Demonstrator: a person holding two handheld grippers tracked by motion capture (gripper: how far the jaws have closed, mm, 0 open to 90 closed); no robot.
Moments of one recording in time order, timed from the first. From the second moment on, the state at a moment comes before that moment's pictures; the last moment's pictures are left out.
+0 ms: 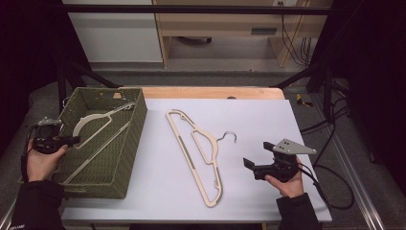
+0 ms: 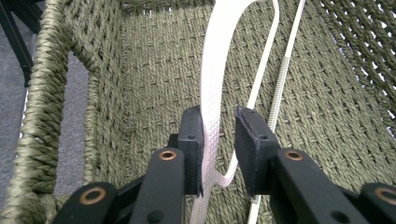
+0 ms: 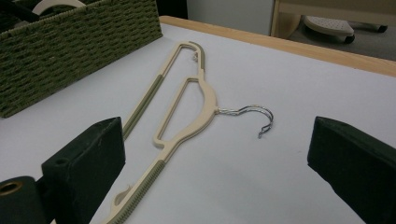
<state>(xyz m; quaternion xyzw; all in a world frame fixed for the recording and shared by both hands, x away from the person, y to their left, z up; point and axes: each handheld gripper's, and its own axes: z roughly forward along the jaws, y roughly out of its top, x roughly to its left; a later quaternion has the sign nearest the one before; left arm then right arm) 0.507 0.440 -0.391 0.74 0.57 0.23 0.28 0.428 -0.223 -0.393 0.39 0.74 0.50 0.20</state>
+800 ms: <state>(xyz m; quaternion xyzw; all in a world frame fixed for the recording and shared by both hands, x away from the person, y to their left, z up) 0.482 0.416 -0.355 0.70 0.54 0.28 0.39 0.426 -0.221 -0.391 0.39 0.74 0.51 0.20</state>
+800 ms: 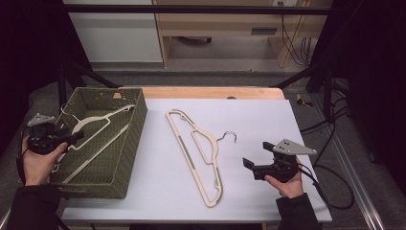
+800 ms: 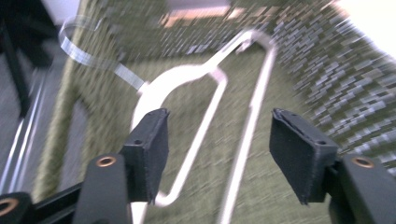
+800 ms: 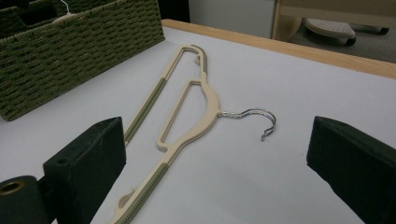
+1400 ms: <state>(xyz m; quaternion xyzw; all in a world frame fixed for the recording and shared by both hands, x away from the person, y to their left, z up) 0.438 0.290 -0.324 0.71 0.37 0.25 0.55 0.432 -0.189 -0.401 0.41 0.76 0.48 0.18</state>
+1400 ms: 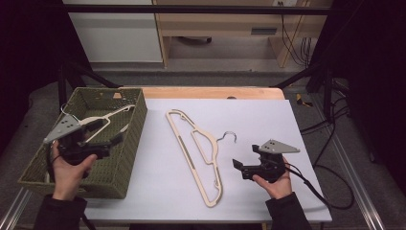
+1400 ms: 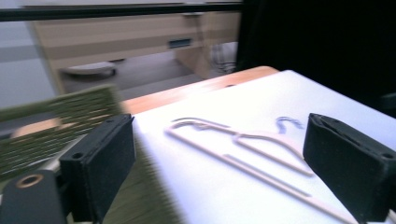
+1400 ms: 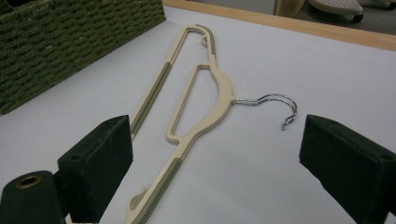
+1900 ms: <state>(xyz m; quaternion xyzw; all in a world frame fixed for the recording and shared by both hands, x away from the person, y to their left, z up) 0.432 0.210 -0.375 0.77 0.33 0.20 0.52 0.437 -0.155 -0.428 0.42 0.78 0.44 0.16</state>
